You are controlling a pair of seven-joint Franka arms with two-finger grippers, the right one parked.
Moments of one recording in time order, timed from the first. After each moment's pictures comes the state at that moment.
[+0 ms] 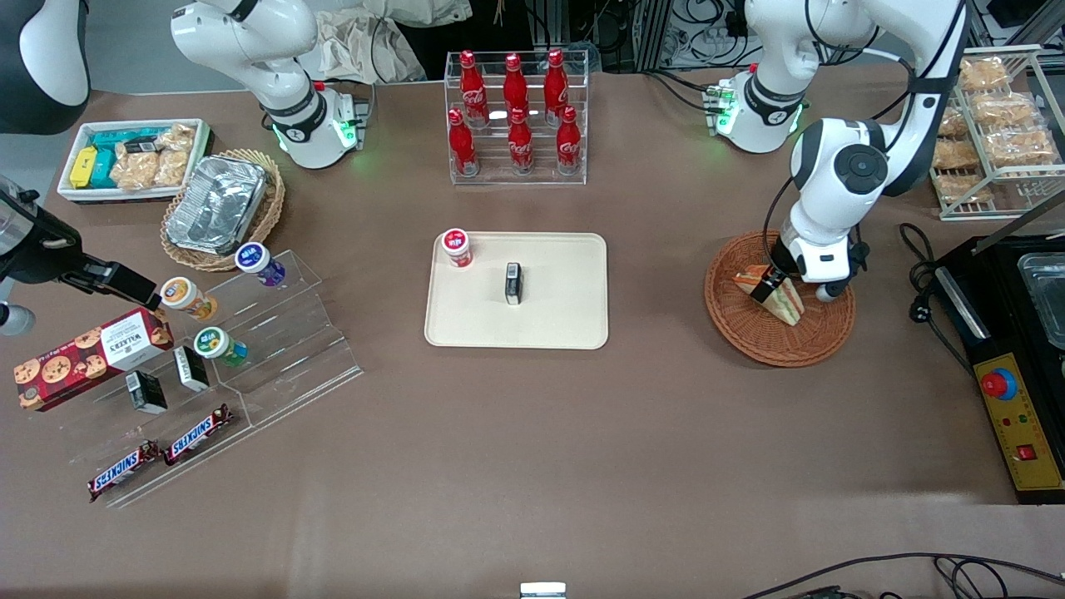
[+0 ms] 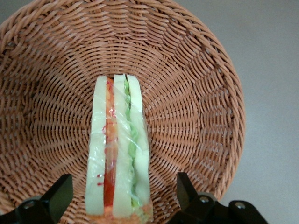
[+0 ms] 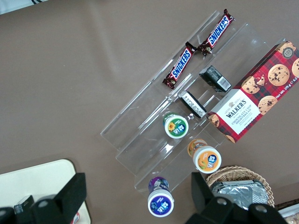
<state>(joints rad) -0.22 -0.01 0.04 -2.60 0.04 2.67 -1.07</state>
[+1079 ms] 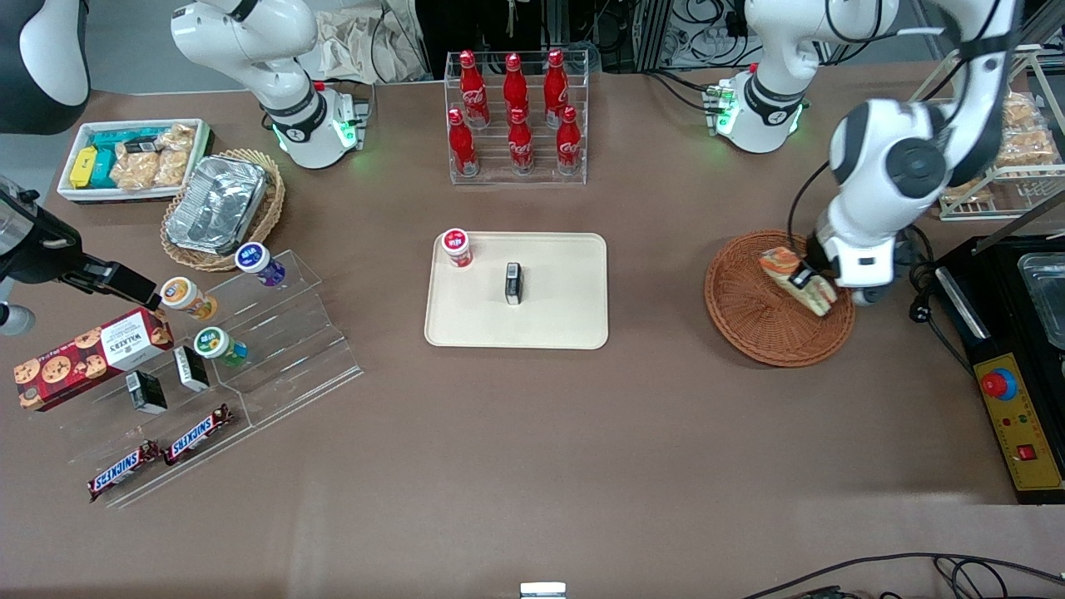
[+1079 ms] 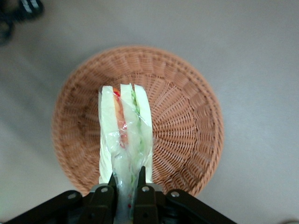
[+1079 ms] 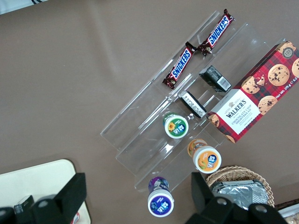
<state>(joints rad) -0.20 -0.10 0.07 -2.27 0.08 2.09 -0.91</state>
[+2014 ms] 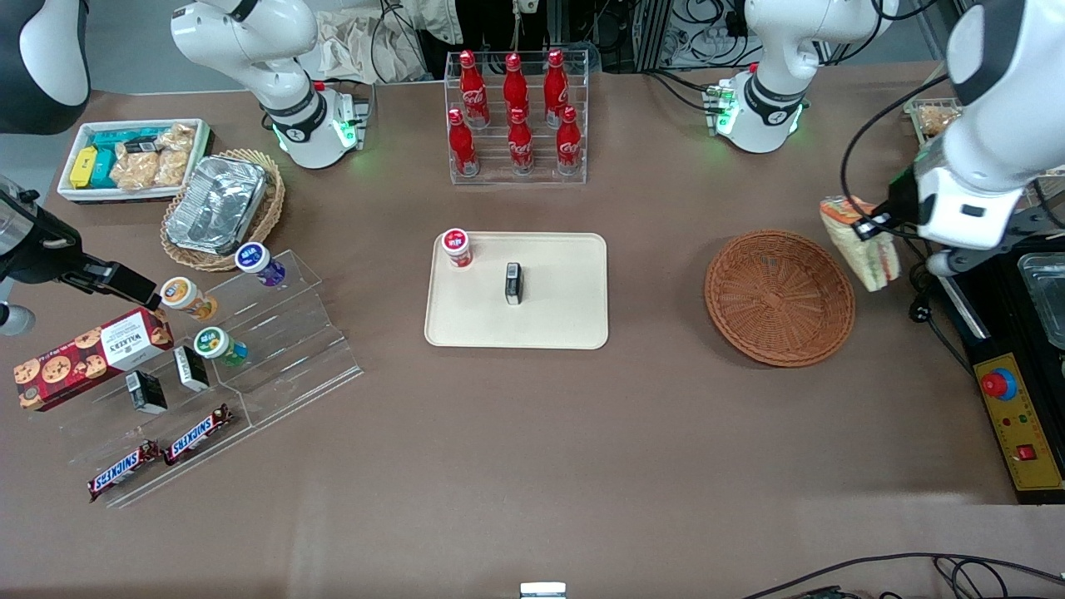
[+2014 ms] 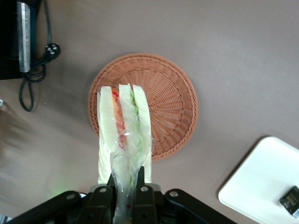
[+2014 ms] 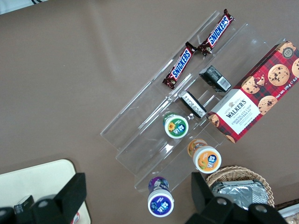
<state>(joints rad) -0.18 -0.09 0.02 -1.83 0.02 1.60 -0.61</state>
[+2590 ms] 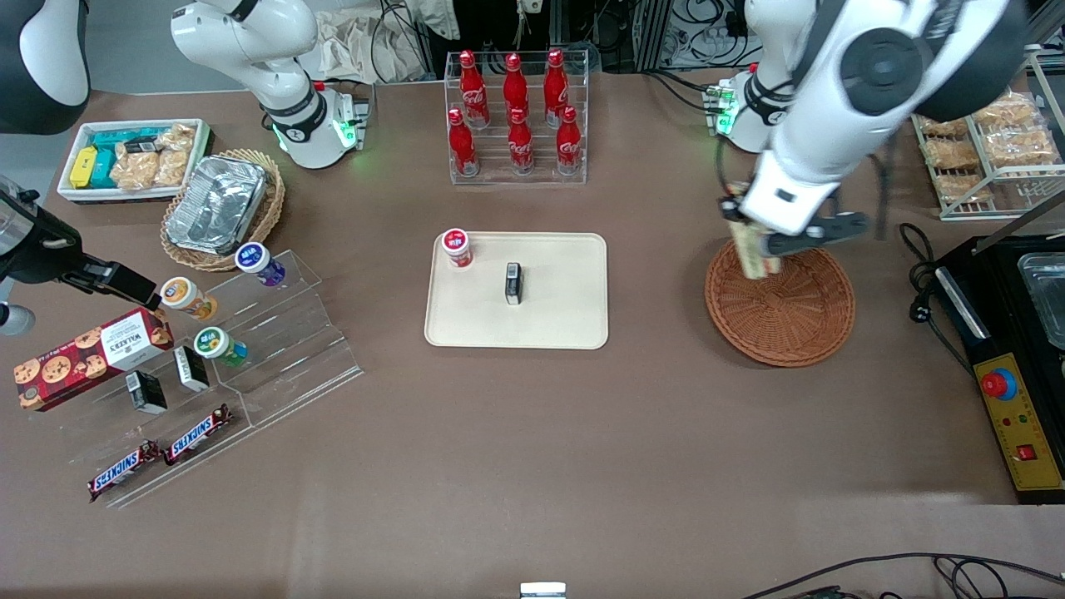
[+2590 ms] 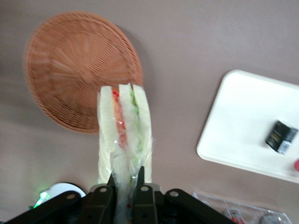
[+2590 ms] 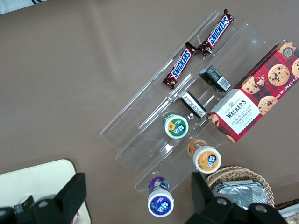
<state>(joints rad) -0.20 -0.03 -0.26 -1.83 -0.07 1.62 -0.65</state>
